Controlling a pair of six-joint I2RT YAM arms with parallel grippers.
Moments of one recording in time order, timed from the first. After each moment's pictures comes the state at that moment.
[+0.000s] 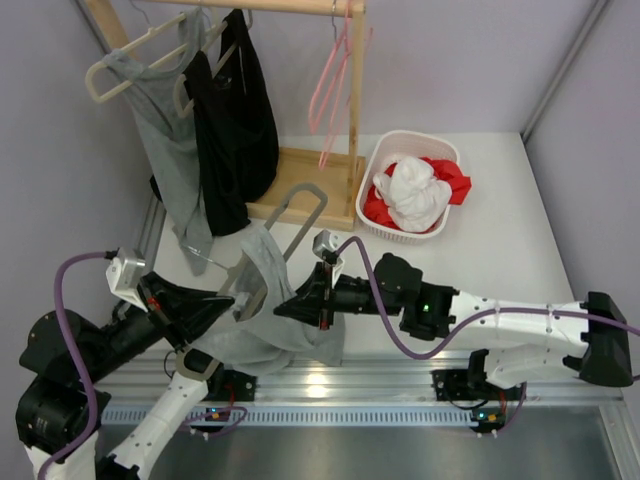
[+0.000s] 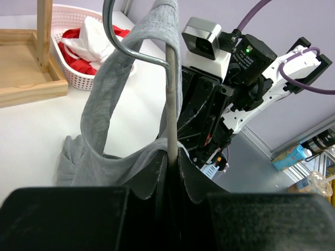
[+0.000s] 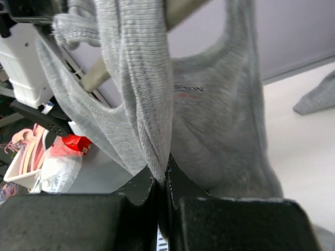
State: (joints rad) left arm -0.37 0.43 1.35 -0.92 0.53 -0.48; right arm 1.29 1.20 0.91 0.37 -0.23 0.39
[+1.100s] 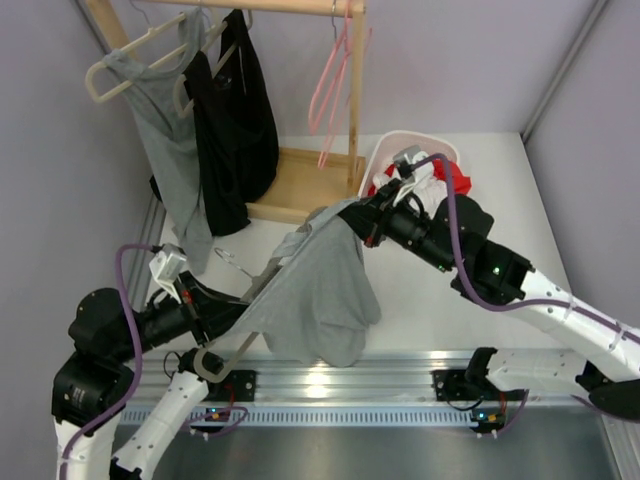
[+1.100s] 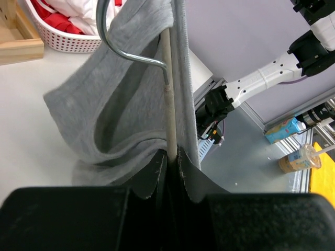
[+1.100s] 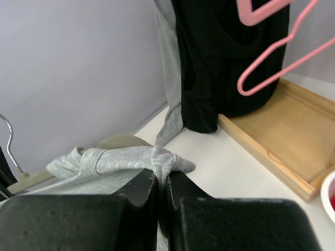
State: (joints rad) left arm -0.35 0.40 1.15 -0.90 0.66 -0.46; right arm 1.03 1.07 1.24 -0.11 0.13 0.31
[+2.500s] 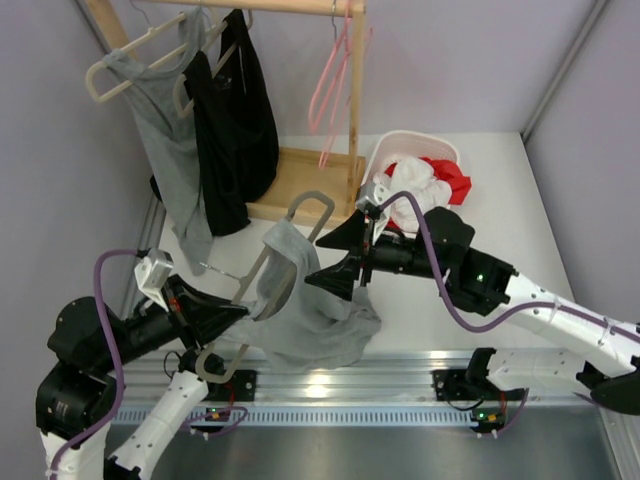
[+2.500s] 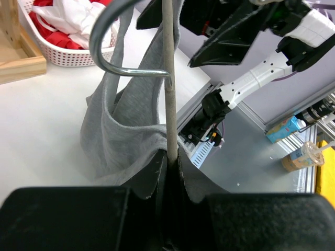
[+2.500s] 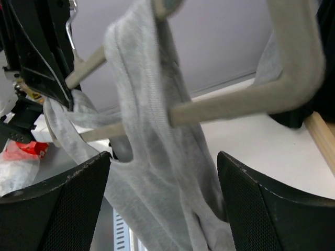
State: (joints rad) left arm -0.36 0.41 1.25 -0.93 0.66 -0.43; right arm 1.05 1.05 1.11 -0.04 -0.34 0.25
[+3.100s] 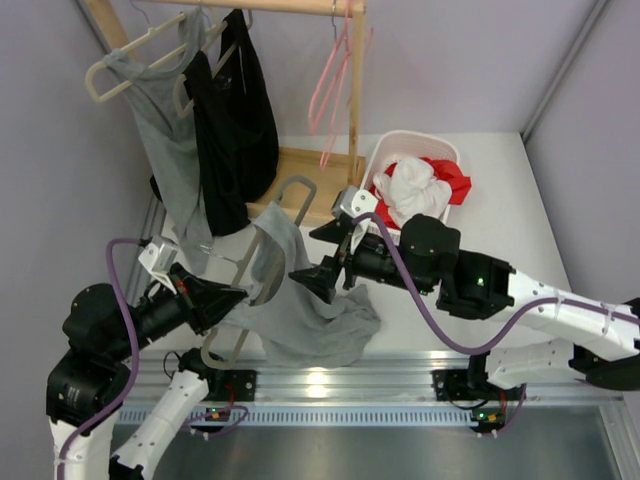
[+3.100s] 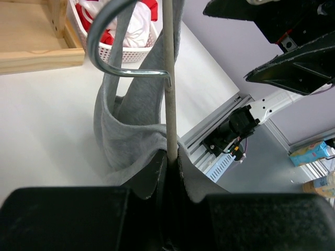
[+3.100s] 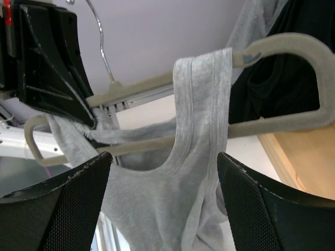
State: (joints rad) left arm -0.33 0.44 1.22 -0.94 0.53 -0.43; right arm 1.29 1.14 1.35 -0.25 0.08 0.05
